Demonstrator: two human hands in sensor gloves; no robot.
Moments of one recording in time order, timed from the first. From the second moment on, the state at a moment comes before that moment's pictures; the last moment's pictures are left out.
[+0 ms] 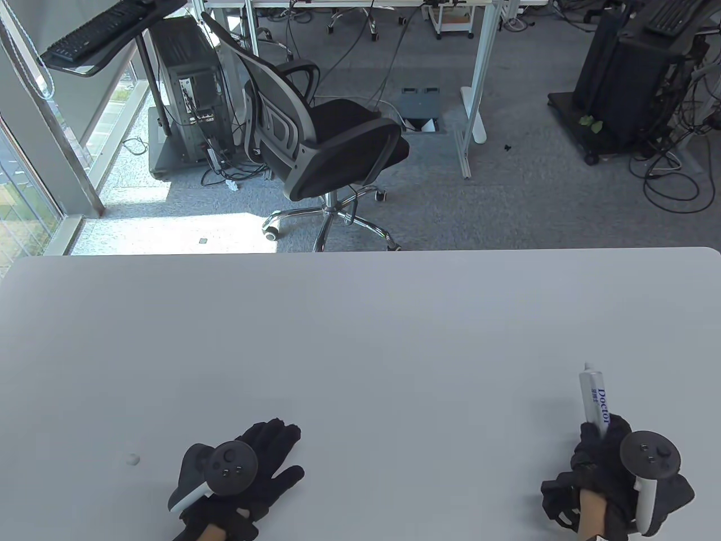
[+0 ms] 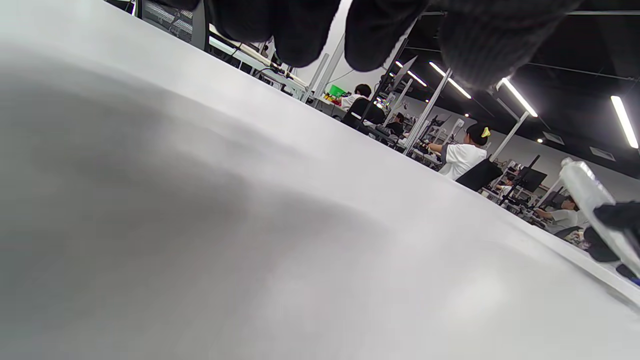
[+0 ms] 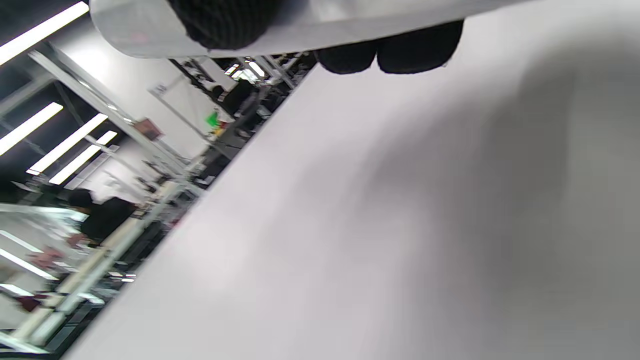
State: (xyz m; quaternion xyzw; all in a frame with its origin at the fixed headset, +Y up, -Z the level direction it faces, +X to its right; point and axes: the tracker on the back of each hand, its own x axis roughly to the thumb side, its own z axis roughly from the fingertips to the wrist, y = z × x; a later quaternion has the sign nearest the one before) left_hand -0.228 -0.758 -0.268 -0.11 -0.22 0.20 0.95; right_hand 0.332 -0.740 -0.241 -0.34 -0.13 0.83 0.43
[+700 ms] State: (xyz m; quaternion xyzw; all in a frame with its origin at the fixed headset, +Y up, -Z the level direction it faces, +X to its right) left_hand -0.338 -0.677 -0.276 -0.01 -0.07 0.02 1.00; right_hand 0.021 -0.671 -0.265 0.15 -0.05 0.85 0.50
